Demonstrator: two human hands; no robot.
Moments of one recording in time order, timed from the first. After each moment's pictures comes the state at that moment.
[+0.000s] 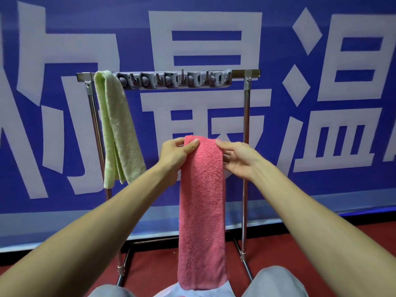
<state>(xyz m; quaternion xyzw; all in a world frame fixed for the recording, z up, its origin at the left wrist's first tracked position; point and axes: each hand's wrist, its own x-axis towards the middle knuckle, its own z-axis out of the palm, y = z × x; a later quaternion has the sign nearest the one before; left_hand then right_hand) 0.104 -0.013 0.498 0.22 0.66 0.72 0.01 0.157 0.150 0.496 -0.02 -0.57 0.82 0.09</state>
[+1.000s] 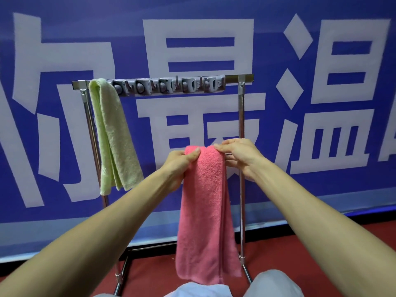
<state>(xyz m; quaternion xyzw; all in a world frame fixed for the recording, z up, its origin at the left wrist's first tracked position) 0.109 0.004 0.497 0.21 0.68 0.70 0.12 0.165 0.160 0.509 -0.08 -0.69 0.68 0.22</state>
